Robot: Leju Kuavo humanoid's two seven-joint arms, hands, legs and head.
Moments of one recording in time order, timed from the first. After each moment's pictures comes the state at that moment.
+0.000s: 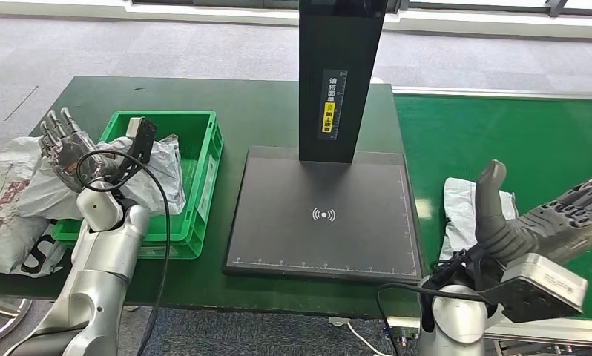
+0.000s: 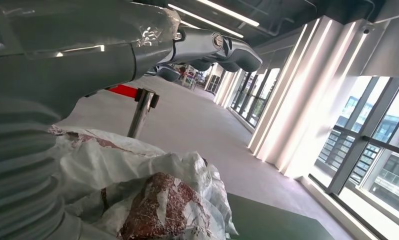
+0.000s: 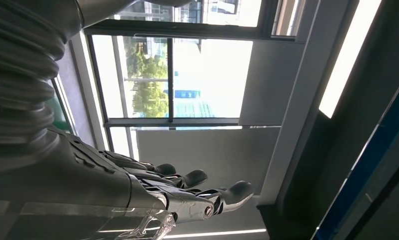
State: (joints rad) left arm -0.65 -0.06 0.18 -0.82 -1.56 0.70 0.37; right arm -0.12 0.30 0.16 -1.75 0.53 -0.70 -0.70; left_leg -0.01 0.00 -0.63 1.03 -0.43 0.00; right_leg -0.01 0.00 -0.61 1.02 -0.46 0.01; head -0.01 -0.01
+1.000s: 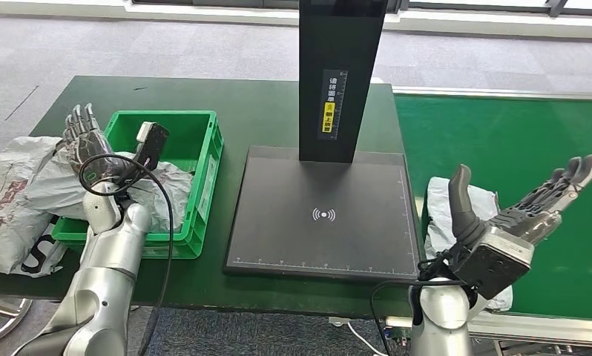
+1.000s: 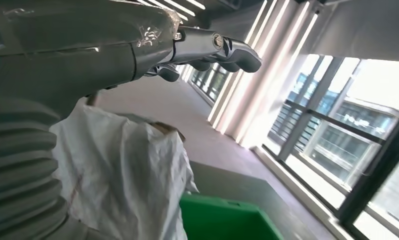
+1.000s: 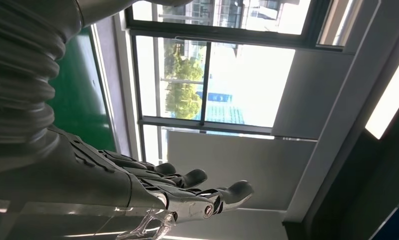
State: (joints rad) left arm -0.69 -0.13 0.32 -0.76 -1.44 0.70 0.01; right arm -0.13 0.30 0.11 -1.60 0.53 -0.70 -0.70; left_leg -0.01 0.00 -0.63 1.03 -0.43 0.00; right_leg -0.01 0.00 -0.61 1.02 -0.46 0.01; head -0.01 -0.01
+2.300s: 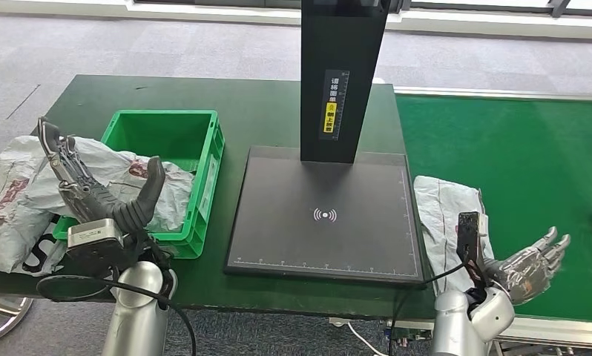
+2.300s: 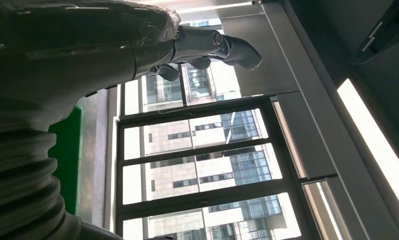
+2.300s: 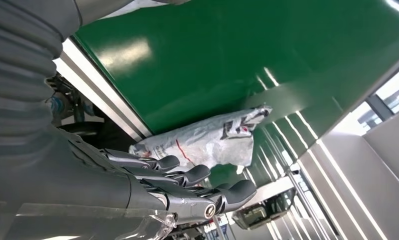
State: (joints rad) left arm -0.21 -0.30 -0.08 -1.59 -0.40 0.70 -0.70; right arm -0.33 0.31 -0.66 -0.97 1.49 -0.70 -0.17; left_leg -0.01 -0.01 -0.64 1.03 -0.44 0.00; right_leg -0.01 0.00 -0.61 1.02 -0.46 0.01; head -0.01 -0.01
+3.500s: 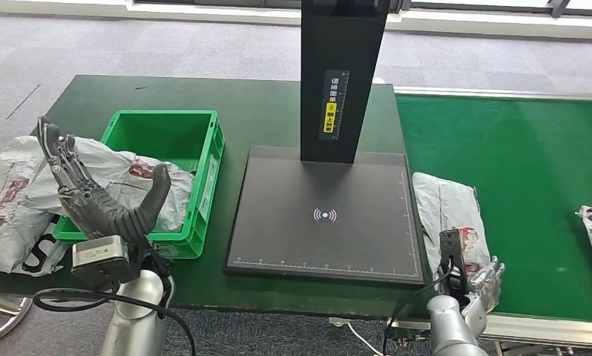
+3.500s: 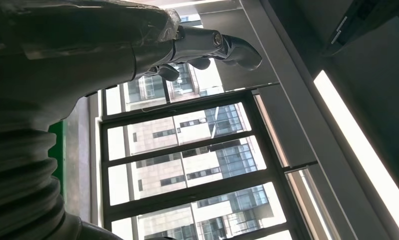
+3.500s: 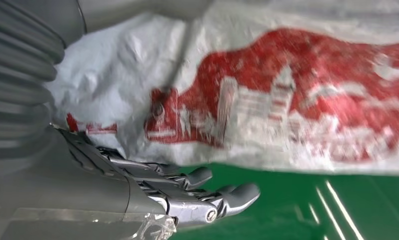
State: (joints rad) left arm -0.17 -0.28 -0.13 -1.65 -0.45 0.70 -0.70; right arm -0.45 0.14 -0.72 -0.42 1.33 -0.56 -0.13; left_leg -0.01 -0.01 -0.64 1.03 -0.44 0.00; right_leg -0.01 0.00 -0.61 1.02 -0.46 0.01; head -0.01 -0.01
